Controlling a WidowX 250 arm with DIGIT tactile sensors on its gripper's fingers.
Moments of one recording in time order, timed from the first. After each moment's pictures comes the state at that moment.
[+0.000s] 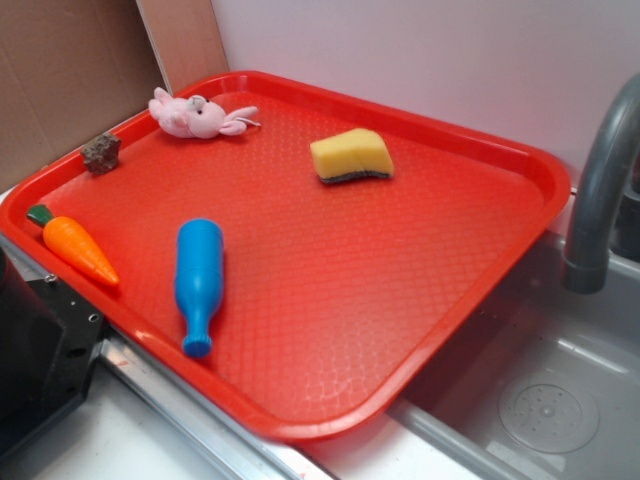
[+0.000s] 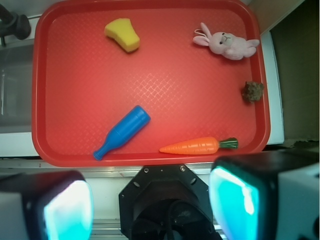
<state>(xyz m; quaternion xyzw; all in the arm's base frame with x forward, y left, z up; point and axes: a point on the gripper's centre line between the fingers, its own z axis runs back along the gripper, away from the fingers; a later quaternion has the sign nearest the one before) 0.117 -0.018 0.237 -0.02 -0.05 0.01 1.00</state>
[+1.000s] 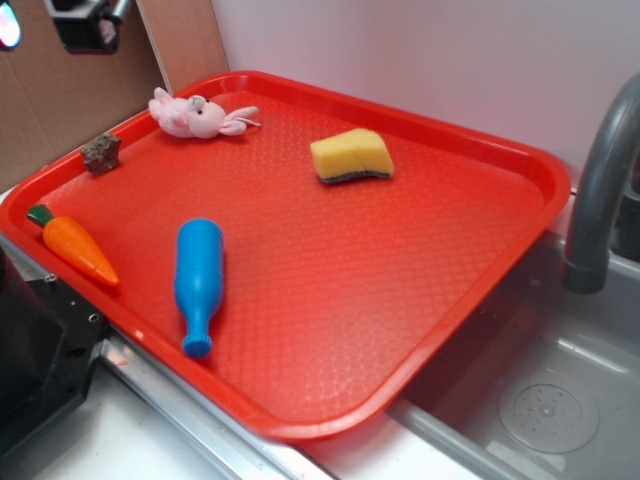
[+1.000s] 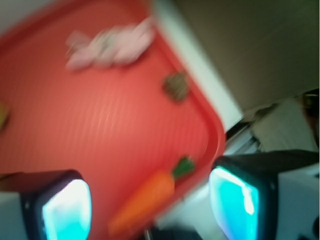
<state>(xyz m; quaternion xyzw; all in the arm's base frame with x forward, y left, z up) 0.164 0.083 0.156 0.09 -0.07 0.33 0.94</state>
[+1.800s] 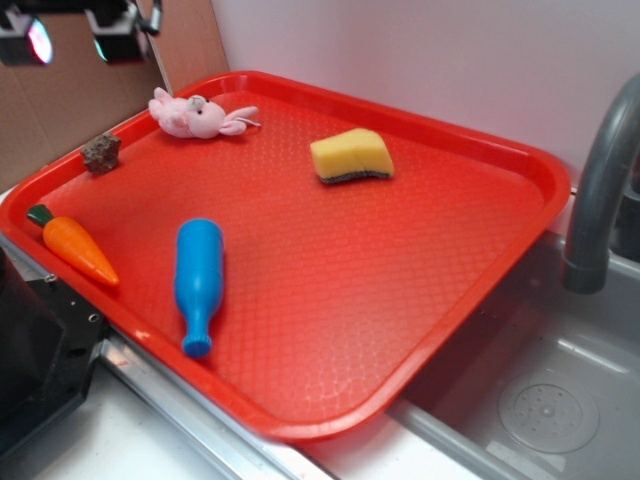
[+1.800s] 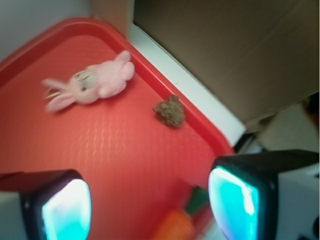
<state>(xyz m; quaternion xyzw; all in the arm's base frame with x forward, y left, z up) 0.184 0.106 0.111 0.10 -0.05 0.42 0.90</state>
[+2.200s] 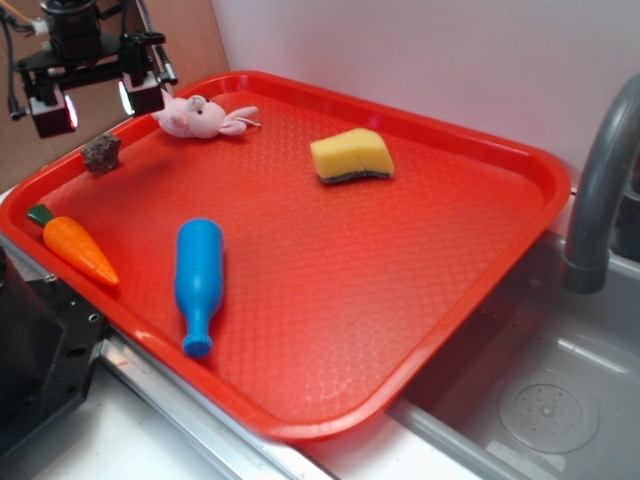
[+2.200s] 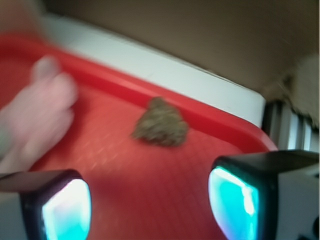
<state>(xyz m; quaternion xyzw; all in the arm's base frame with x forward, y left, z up) 0.187 0.140 0.069 0.12 -0.10 0.61 0.78</state>
